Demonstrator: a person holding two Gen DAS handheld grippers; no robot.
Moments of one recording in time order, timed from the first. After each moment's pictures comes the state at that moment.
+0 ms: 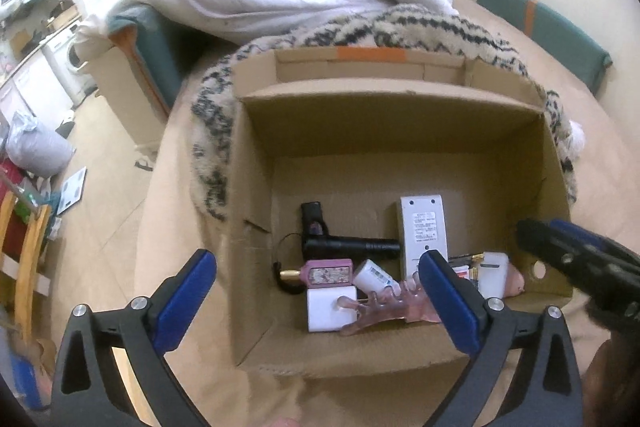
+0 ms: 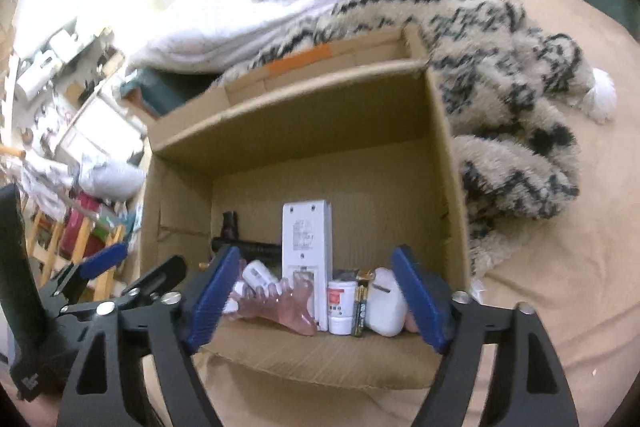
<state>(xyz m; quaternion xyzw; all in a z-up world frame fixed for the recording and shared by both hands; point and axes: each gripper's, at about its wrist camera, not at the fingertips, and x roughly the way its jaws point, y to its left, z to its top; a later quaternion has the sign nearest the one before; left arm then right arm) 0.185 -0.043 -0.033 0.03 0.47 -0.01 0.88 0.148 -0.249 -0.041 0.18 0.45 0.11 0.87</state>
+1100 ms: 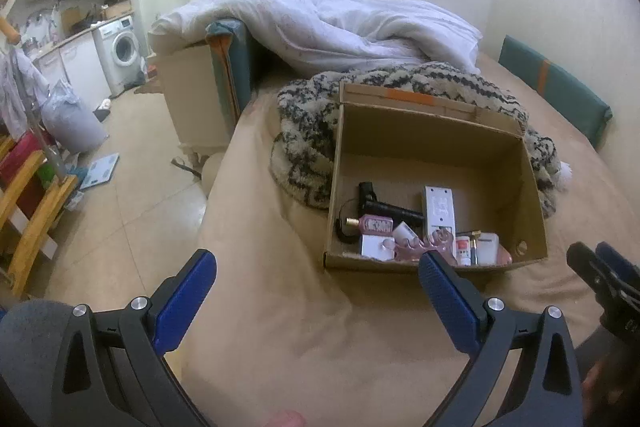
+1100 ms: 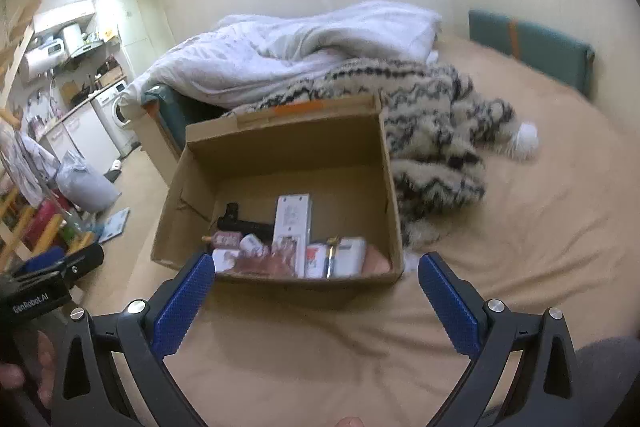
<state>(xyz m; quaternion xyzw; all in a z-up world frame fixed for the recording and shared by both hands) 0.057 0.009 0.006 -0.02 0.39 0.04 0.92 0.029 -0.236 -0.003 0.09 0.35 0.05 0.93</state>
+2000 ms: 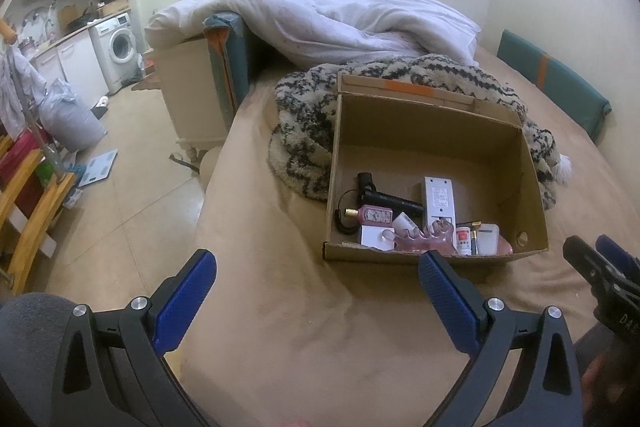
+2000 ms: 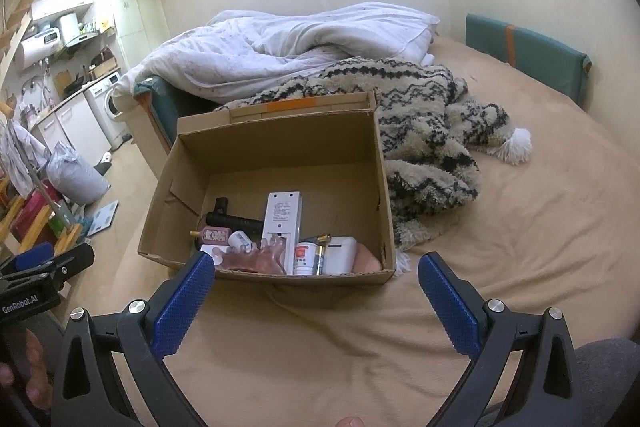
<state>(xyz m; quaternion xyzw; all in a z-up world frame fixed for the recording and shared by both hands) 0.055 0.011 0.000 -0.02 0.40 0.04 0.91 0.029 -0.233 -0.008 0.07 0.36 0.04 0.93</state>
